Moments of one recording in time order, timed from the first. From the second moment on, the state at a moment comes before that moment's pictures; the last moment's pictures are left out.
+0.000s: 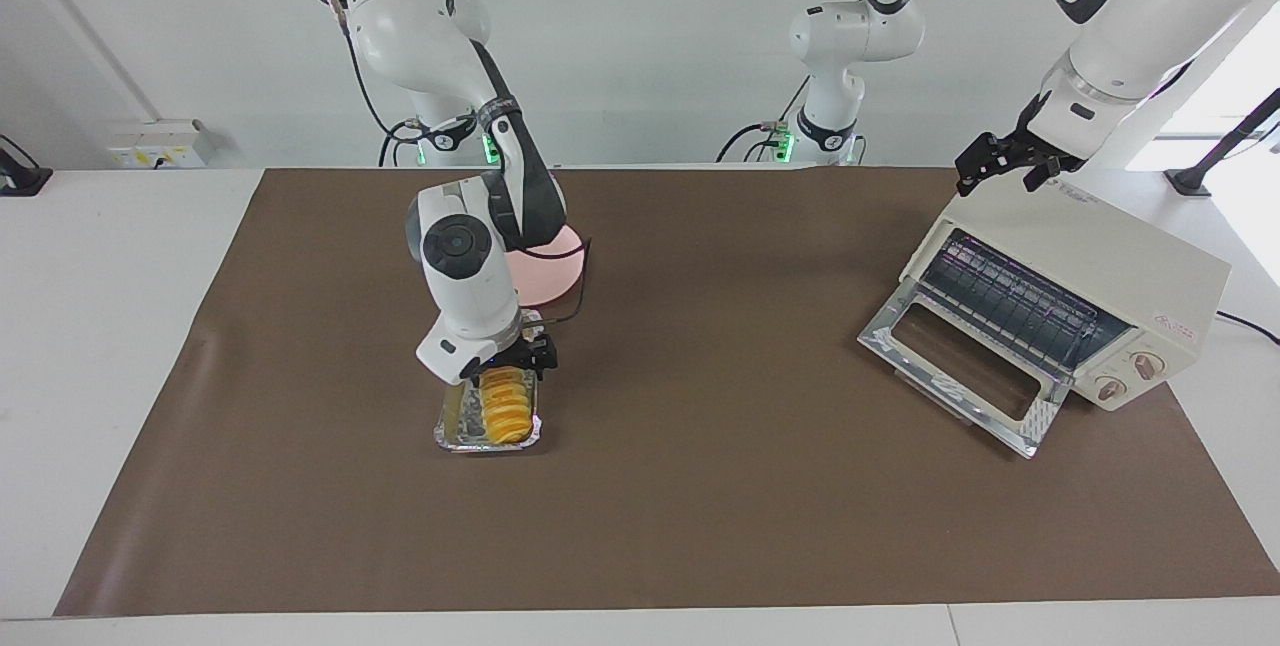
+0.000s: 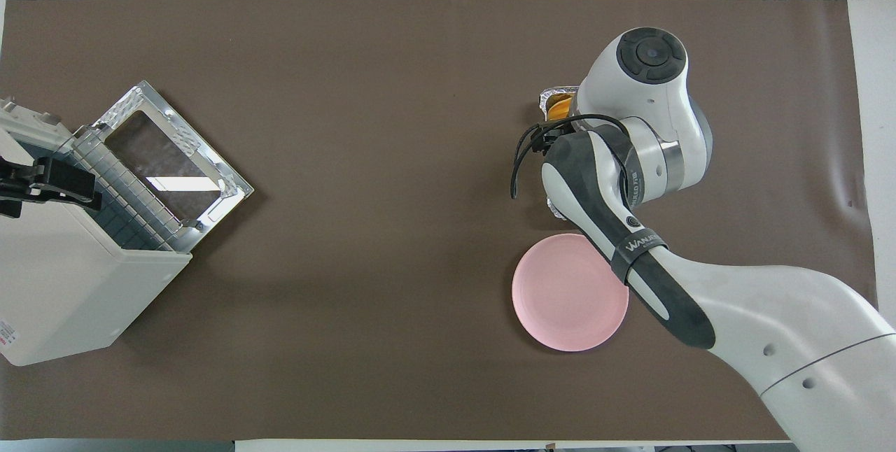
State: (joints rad) left arm 0.00 -0.03 -0.02 -1.64 0.00 1.45 -0.02; right arm 0.24 0.48 0.04 -1.65 -0.02 2.08 0.20
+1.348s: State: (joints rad) left arm 0.00 -0.03 -0.02 -1.64 0.00 1.45 -0.02; right arm 0.23 0.49 0.04 -1.69 -0.06 2.13 0.18
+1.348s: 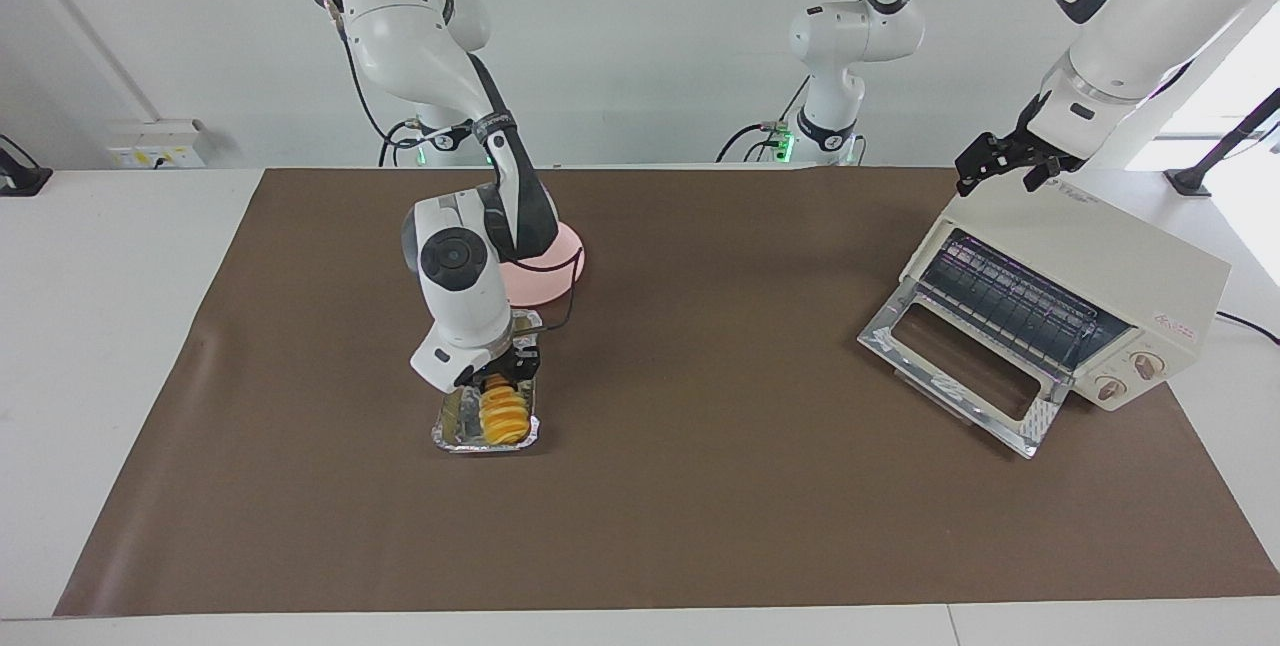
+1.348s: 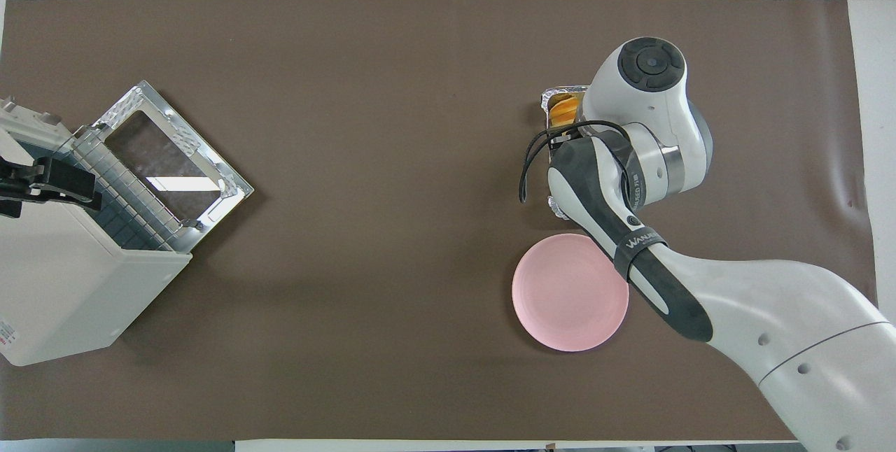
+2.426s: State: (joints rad) left arm 0.00 -0.03 -0.02 -1.64 0.00 1.45 -0.02; right arm 0.23 0.30 0.04 -1.67 -0.02 1.78 0.18
